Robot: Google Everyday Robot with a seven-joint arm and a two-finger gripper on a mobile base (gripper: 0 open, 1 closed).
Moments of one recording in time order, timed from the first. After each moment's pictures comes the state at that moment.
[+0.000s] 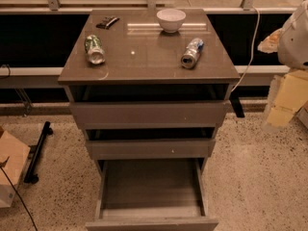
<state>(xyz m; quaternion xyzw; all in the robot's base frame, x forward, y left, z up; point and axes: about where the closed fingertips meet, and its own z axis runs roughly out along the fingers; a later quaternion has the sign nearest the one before) 0.438 -0.216 0.977 -0.60 0.78 -0.04 0.16</state>
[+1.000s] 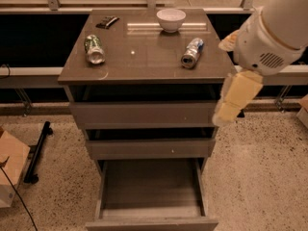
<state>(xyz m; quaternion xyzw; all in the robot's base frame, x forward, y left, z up) 0.467 -0.148 0.964 -0.61 0.76 0.01 0.23</state>
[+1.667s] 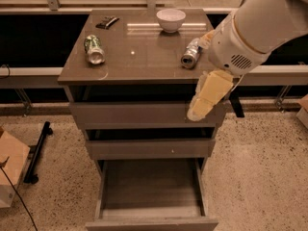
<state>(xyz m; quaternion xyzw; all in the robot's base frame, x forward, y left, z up) 0.491 -0.100 0.957 -0.62 0.73 0.04 0.28</state>
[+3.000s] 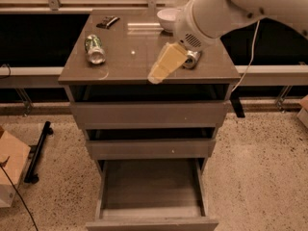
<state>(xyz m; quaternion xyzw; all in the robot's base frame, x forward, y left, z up) 0.594 -0.047 0.975 -0.54 0.74 0.02 0.40</state>
